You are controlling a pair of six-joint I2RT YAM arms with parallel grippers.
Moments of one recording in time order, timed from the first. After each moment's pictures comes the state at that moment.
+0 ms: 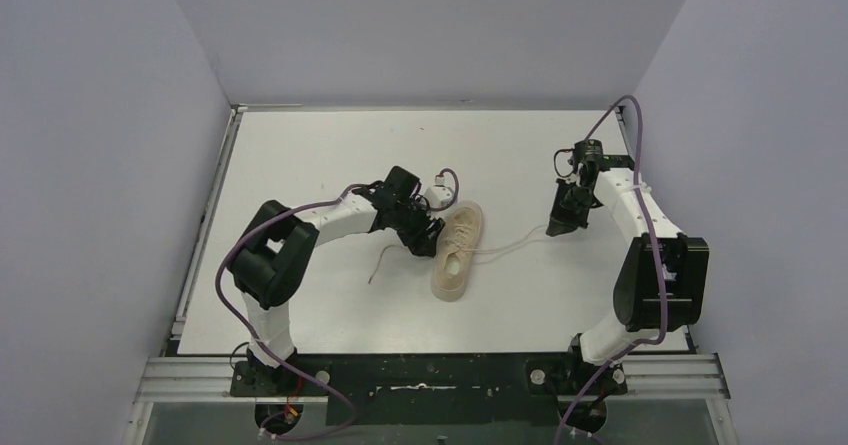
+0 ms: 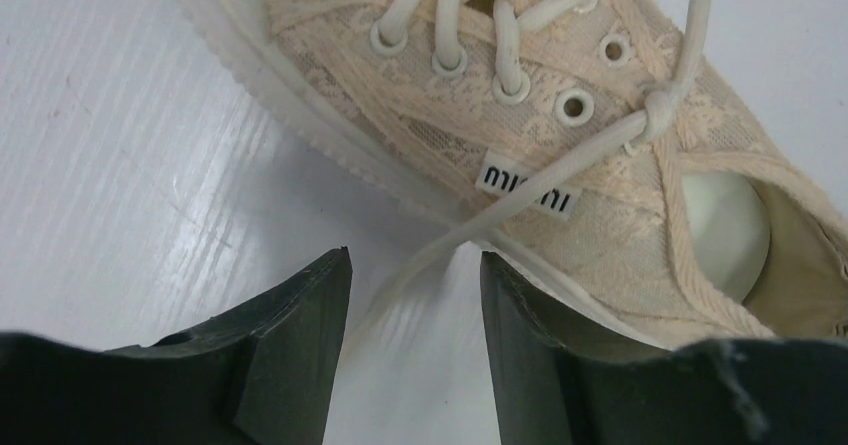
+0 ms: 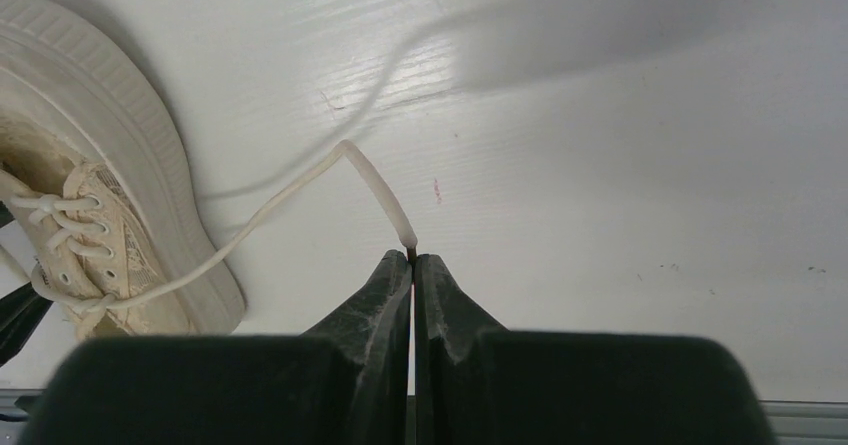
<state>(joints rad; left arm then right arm) -0.65 1.88 1.18 -0.30 0.47 0.21 -0.01 1.59 1.22 -0.97 -0.11 0.33</state>
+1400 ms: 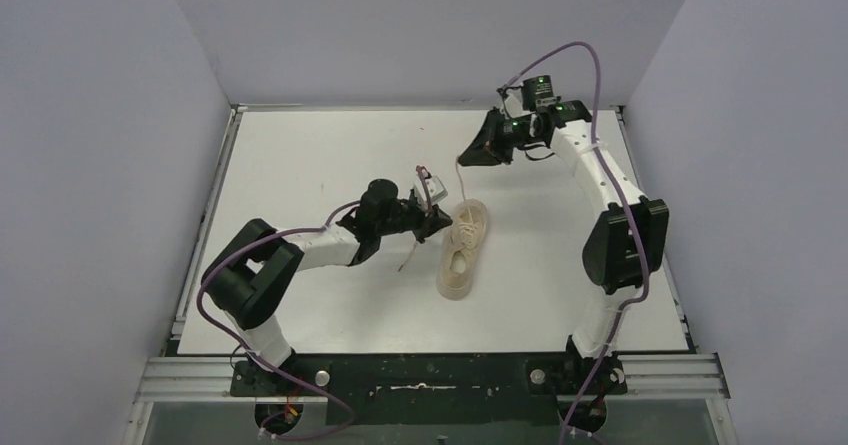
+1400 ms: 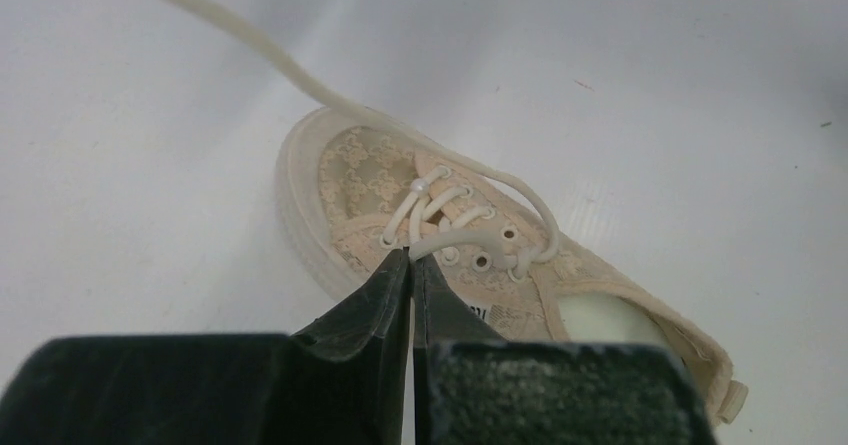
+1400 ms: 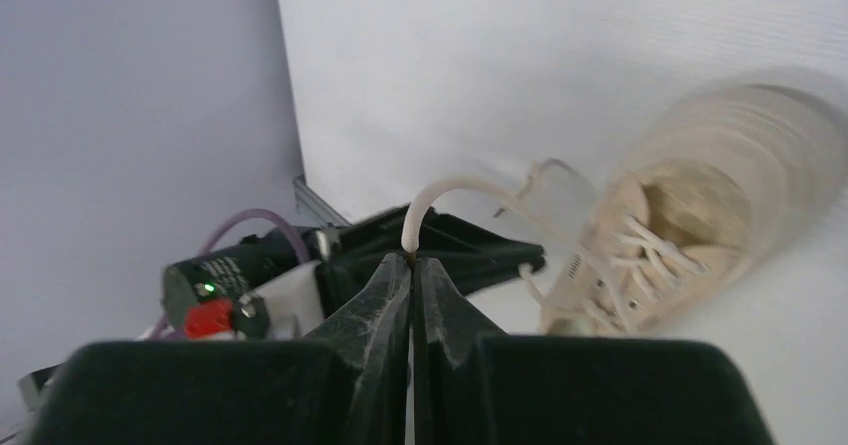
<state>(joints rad) -0.68 1.72 0.87 0.54 0.48 0.03 0.21 1.82 1.75 -0.91 -0.71 0.55</state>
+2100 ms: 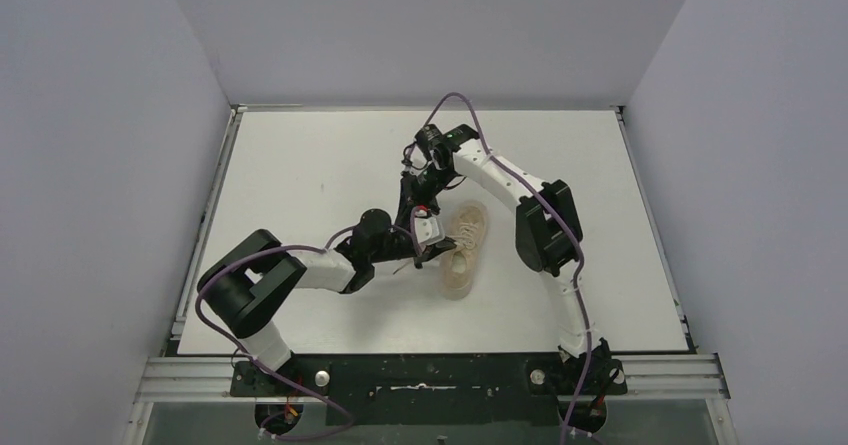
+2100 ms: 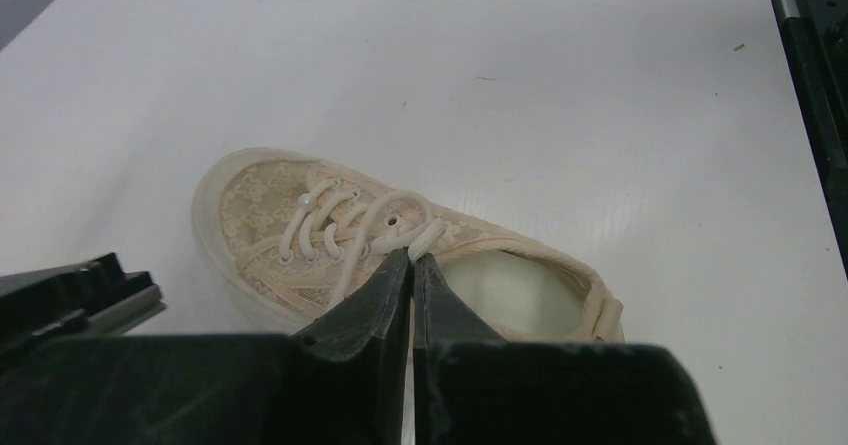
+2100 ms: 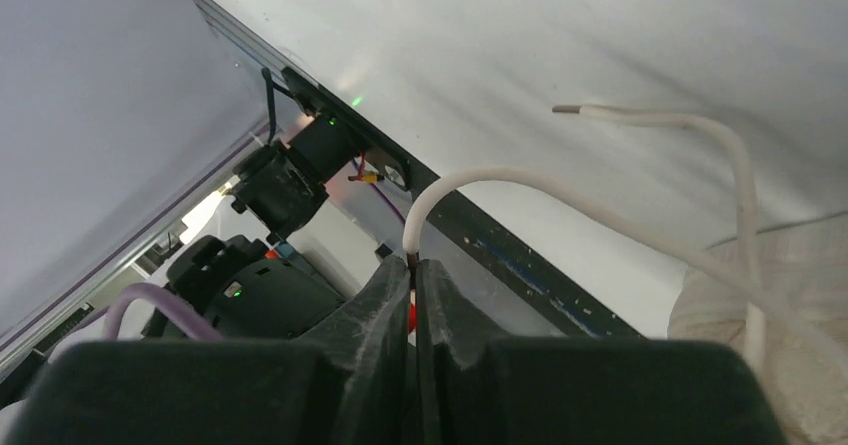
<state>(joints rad) -0.76 1.70 0.61 0.92 0.56 0.15 0.60 2.26 2.02 -1.12 -0.79 0.62</state>
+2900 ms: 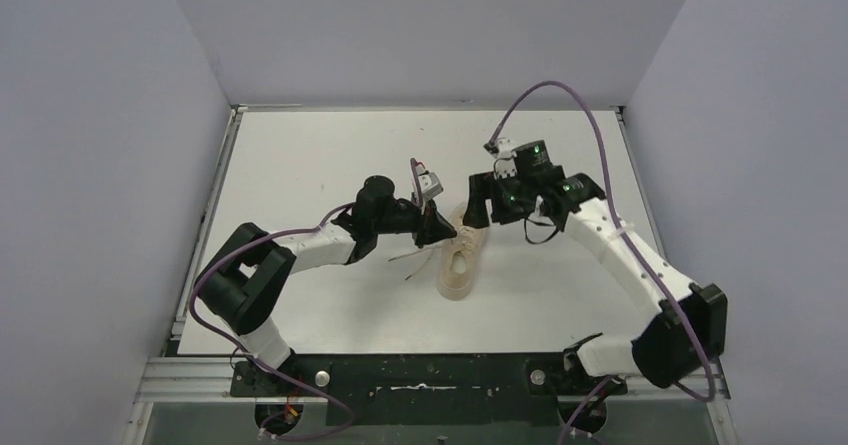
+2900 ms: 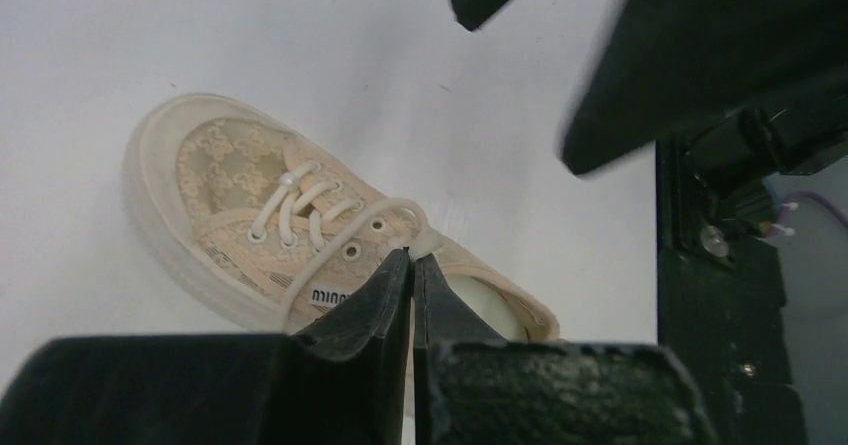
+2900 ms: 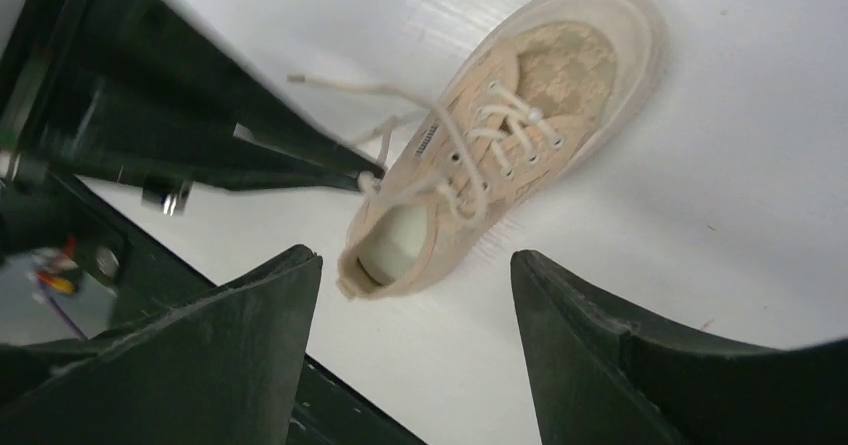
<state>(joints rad) -0.67 1.69 0.83 0.60 0.69 -0.17 0.40 1.42 1.26 -0.76 -0.33 0.27</state>
